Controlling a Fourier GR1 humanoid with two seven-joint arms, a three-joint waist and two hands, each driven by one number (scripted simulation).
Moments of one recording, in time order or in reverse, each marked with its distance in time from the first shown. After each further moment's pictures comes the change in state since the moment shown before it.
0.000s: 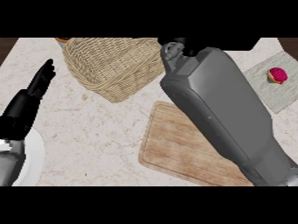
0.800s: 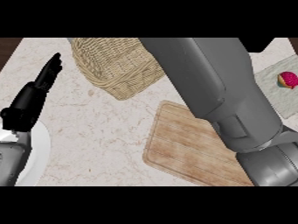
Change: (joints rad) left arm -0.068 -0.020 -0.002 0.051 -0.014 -0.031 -0.012; right arm -0.404 0.037 -0.250 0.644 -0.175 -0.058 -0.063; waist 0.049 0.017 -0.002
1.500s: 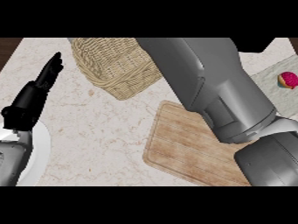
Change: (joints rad) left arm -0.006 -0.012 0.006 -0.006 -0.009 -0.002 0.015; right arm -0.133 0.003 -0.012 0.395 -0.034 0.086 0.014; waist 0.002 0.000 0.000
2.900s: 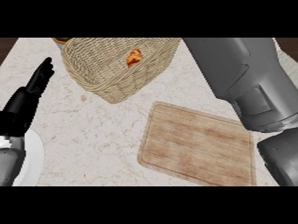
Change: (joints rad) left arm 0.054 0.003 0.045 -0.013 -0.011 -0.002 -0.002; right arm 0.084 -0.098 -0.084 -0.106 0.006 -0.610 -0.047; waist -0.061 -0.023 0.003
